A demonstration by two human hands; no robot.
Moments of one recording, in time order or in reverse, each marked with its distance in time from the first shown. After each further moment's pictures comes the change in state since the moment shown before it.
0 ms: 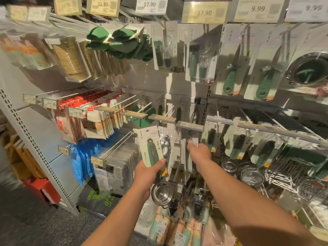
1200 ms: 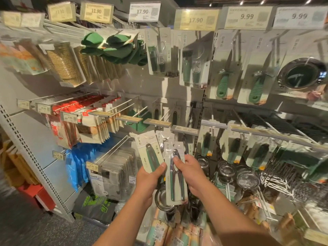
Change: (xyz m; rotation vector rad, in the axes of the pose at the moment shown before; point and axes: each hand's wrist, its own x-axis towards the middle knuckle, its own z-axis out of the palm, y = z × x) left_hand -0.004 -0.008 0.020 -0.013 -0.007 0.006; right_hand -0.046 0.028 -0.002 0.223 -0.298 -0.103
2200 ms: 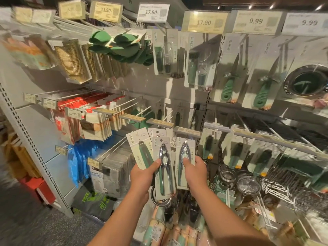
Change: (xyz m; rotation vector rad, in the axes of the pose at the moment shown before) left_hand 0.006 0.007 -0.006 -0.106 0.125 0.008; right_hand 0.008 0.005 -0.003 -0.026 0.277 -0.051
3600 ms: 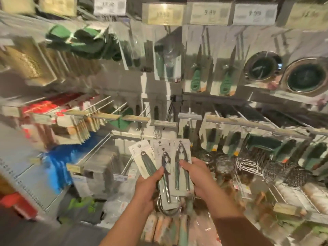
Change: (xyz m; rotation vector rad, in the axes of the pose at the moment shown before) left_hand -0.051 -0.032 0.036 -0.007 -0.177 -0.304; right_hand -0.034 0.003 -0.076 0.147 -0.139 0.188
